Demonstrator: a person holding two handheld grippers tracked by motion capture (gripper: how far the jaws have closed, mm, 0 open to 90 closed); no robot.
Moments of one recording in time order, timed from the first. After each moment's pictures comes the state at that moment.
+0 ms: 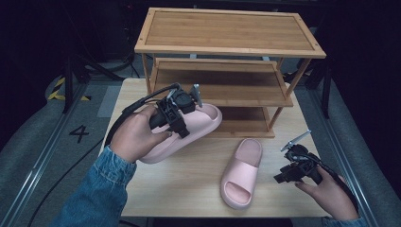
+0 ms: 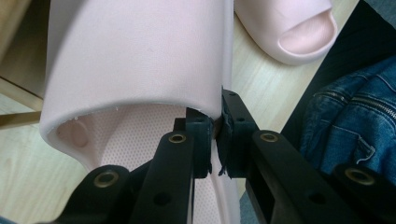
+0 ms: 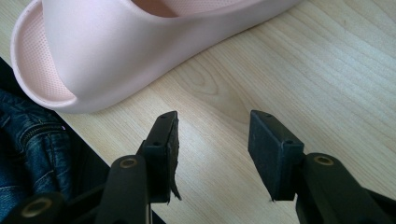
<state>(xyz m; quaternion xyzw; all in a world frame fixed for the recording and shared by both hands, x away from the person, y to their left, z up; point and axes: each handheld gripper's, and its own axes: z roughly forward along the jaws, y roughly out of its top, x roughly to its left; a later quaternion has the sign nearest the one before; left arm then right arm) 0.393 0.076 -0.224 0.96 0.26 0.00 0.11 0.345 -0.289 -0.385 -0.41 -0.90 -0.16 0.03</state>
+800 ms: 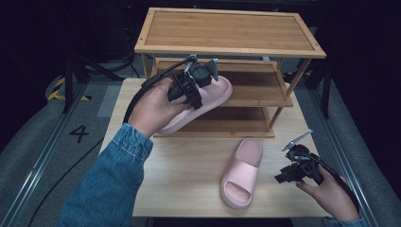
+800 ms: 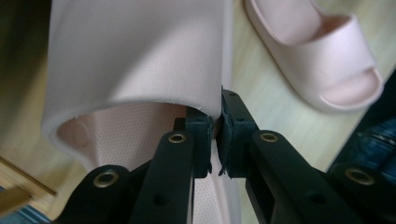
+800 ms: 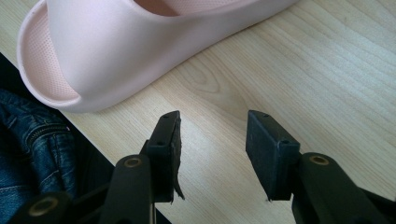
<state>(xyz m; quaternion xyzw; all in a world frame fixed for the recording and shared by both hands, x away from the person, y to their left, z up) 0.441 0.042 -0.198 0.96 0.26 0.08 0.12 0.344 -0.291 -0.384 -0.41 -0.90 -0.16 0.03</state>
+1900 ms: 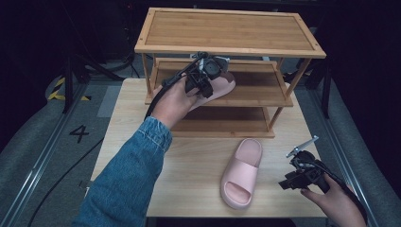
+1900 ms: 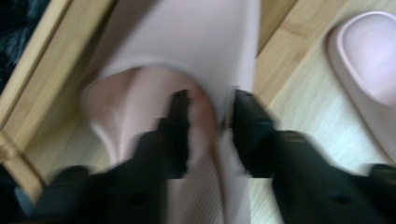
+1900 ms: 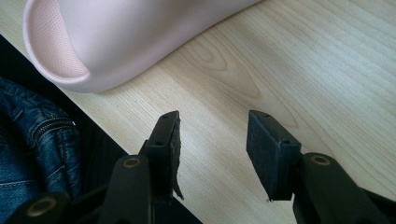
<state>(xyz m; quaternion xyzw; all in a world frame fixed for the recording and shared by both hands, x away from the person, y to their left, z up) 0.475 0.020 -0.223 0.93 0.28 0.19 0.14 0.323 -0.295 -0.379 -0.42 -0.90 -0.15 0.02</state>
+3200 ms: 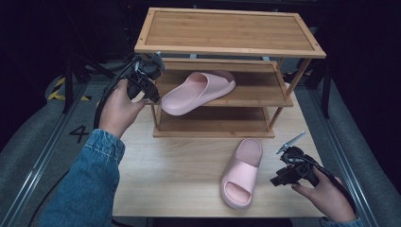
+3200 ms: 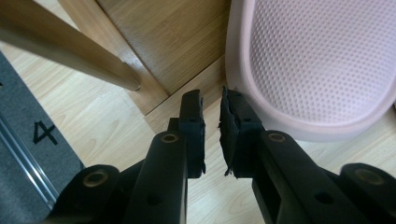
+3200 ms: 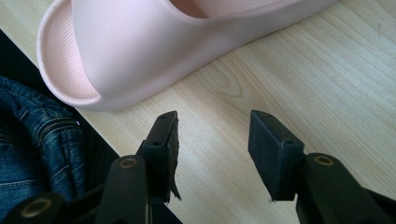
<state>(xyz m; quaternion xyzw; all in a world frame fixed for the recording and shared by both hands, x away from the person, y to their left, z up) 0.482 0.156 -0.238 0.89 0.43 0.08 0.13 0.340 -0.276 -0.384 -0.39 -0.91 -0.16 0.04</state>
